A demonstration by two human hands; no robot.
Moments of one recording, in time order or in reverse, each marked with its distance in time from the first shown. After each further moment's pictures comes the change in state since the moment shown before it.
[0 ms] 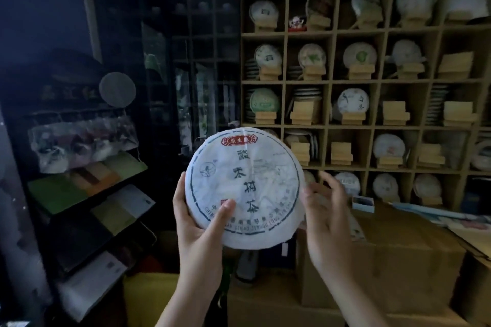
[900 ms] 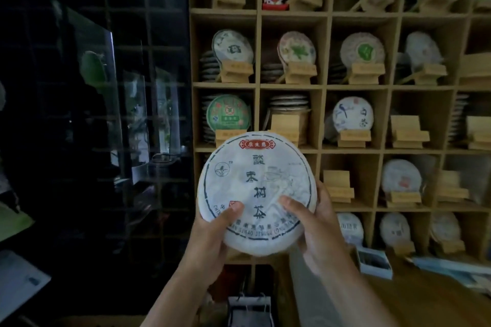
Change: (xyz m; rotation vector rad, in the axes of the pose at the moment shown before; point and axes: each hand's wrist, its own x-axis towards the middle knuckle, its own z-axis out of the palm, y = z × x) left_hand 0.354 -0.335 0.088 -0.136 -0.403 -0.301; right_hand 0.379 0.253 0.078 0.613 -0.129 0.223
